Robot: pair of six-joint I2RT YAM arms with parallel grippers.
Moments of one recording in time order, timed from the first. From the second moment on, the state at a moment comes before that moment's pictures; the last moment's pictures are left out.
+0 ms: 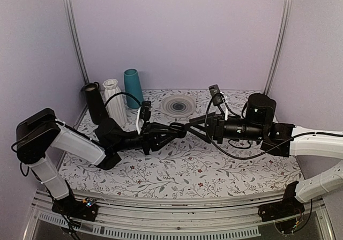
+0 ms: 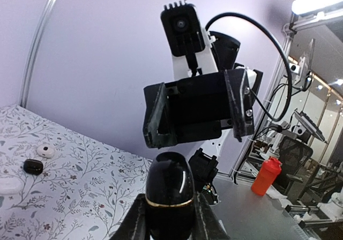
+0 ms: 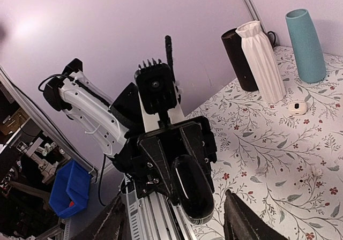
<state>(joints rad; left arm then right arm) -0.88 1.69 0.61 1.43 0.61 -0.56 0.96 1.20 0.82 0.29 -0.36 0.53</state>
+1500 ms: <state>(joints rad) -0.87 1.64 0.67 1.27 0.54 -0.81 0.91 1.37 0.71 0.72 -0.40 0.86</state>
